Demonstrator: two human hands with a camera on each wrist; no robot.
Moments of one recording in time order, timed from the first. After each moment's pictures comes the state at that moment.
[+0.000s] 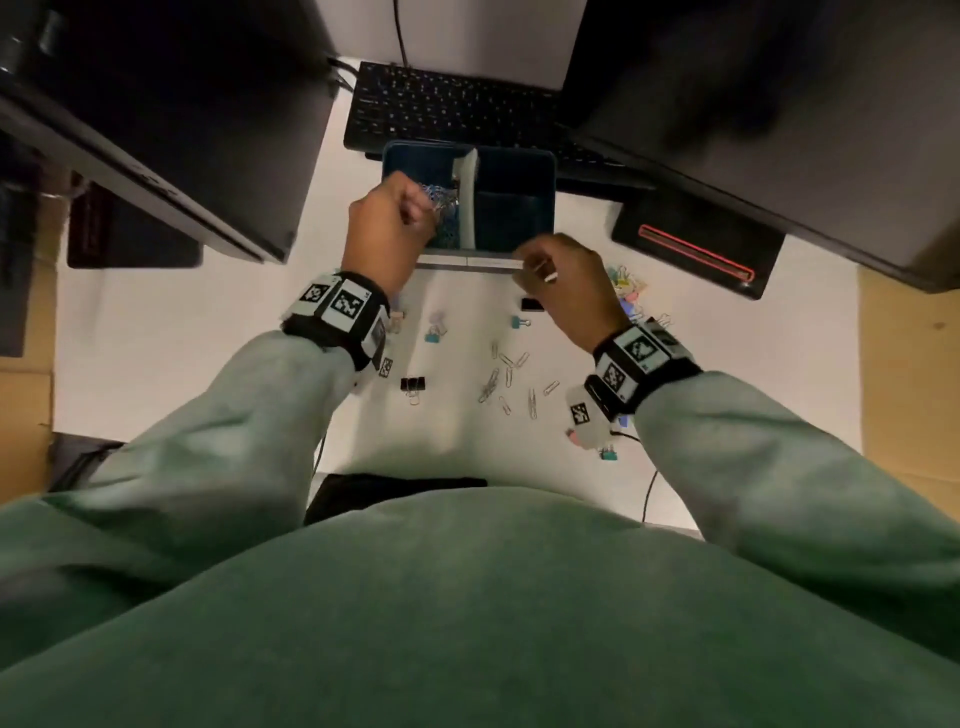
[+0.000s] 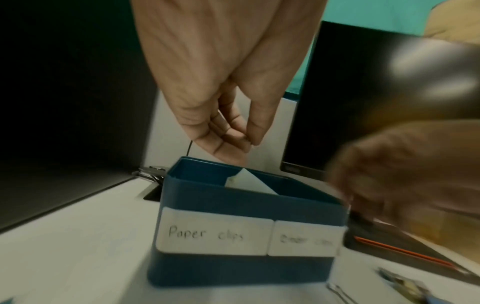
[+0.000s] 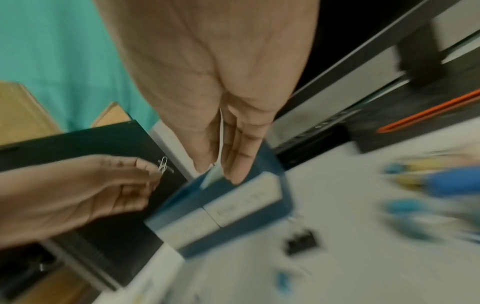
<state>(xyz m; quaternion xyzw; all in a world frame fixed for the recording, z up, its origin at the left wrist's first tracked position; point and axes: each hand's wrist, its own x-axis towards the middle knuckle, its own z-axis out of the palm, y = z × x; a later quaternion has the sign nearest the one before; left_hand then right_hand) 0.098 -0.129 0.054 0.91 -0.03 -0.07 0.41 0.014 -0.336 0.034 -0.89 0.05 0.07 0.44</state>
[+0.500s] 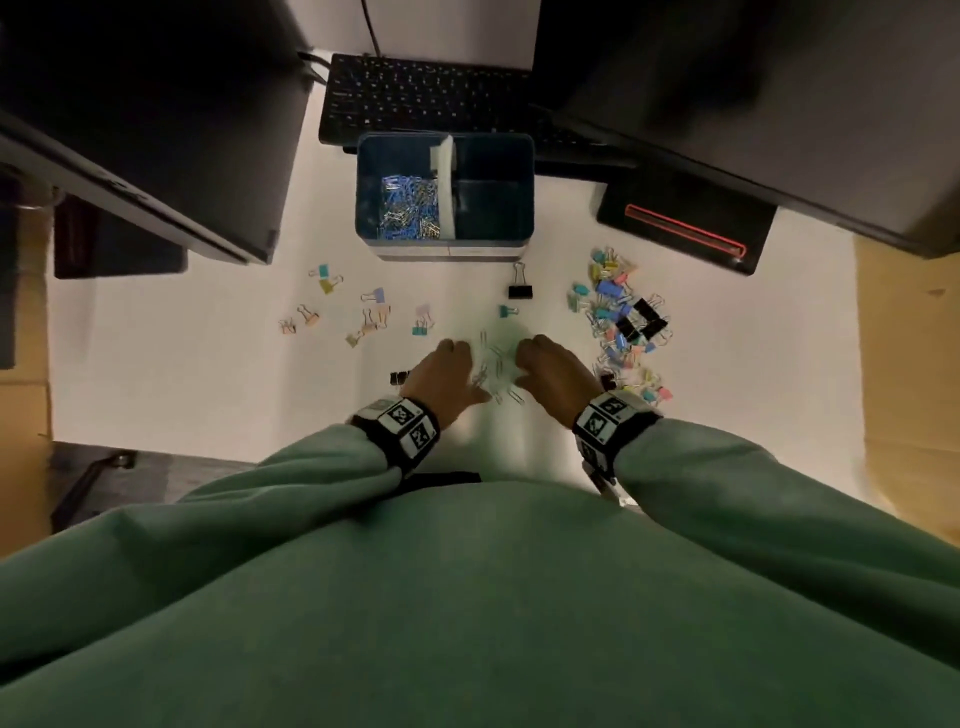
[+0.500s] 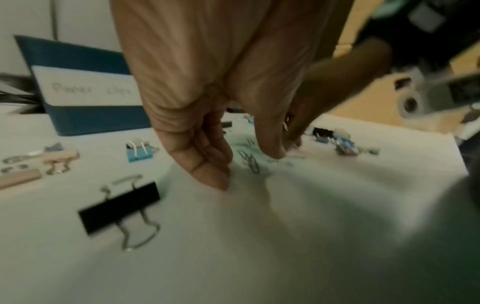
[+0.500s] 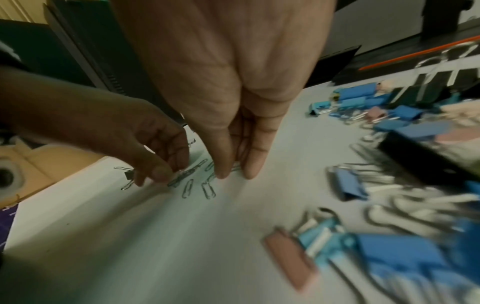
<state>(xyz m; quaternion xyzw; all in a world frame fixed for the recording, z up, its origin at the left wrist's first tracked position) -0.038 -0.157 -0.029 0.91 -0.16 -0.35 0.14 -0.079 -0.335 -0.034 -0.93 -0.02 0.28 0.25</state>
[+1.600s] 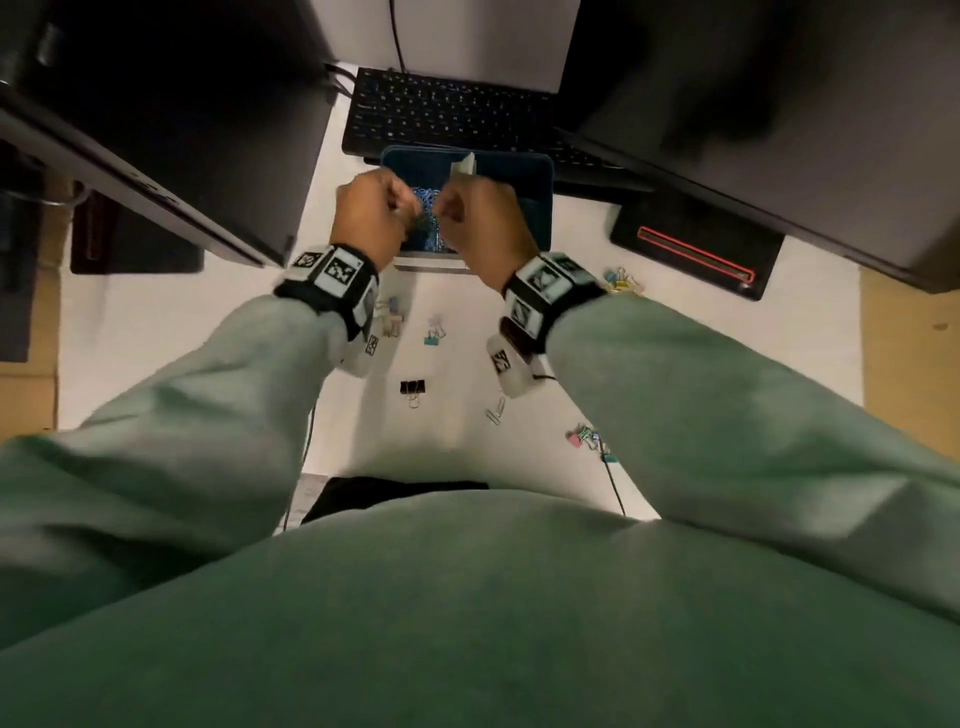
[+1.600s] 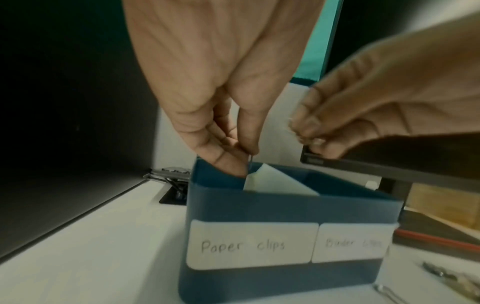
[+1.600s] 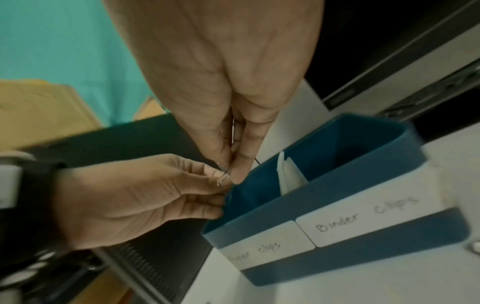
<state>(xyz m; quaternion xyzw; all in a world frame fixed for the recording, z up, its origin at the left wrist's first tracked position) 0.125 -0.122 0.054 0.92 -0.01 -0.12 0.38 0.085 -0.265 0.067 -0.91 0.02 0.07 0.40</state>
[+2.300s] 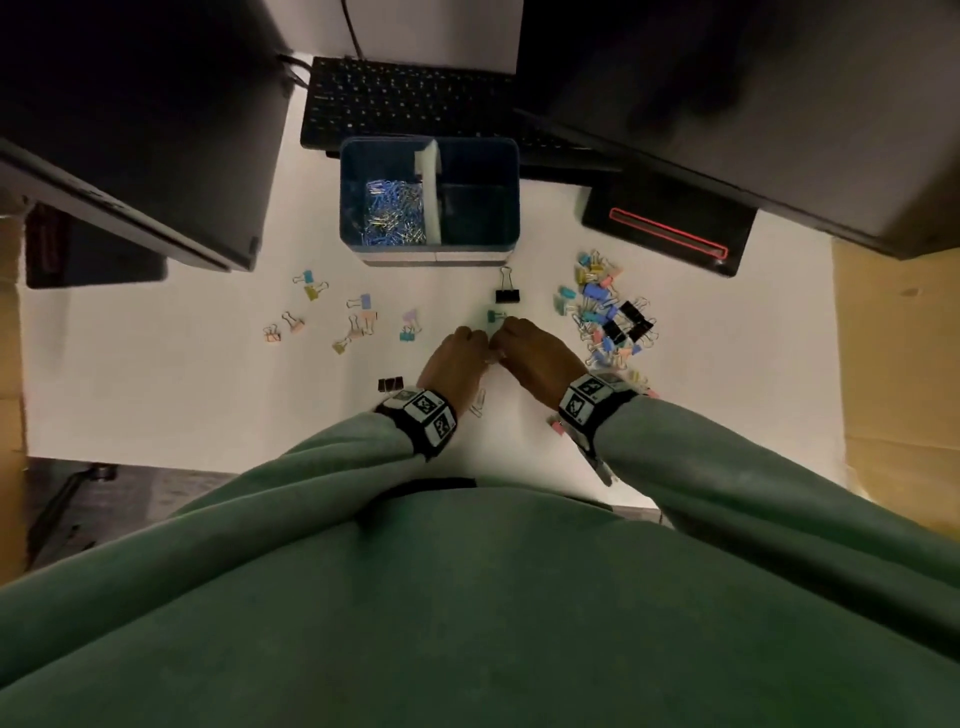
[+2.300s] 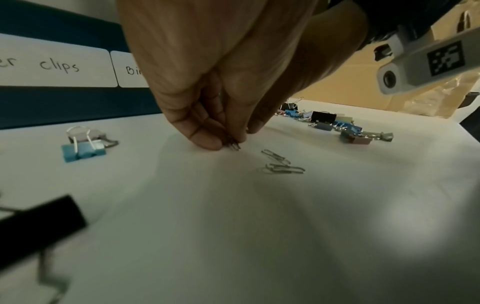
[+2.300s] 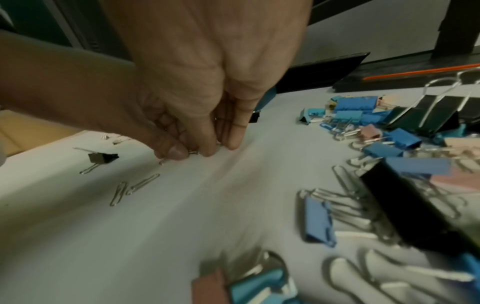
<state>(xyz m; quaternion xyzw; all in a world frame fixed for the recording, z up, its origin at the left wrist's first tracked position) -0.028 -0.189 -0.048 0.92 -0.23 -0.26 0.17 -0.057 -0.338 -0.041 -0.95 -0.14 0.17 0.21</state>
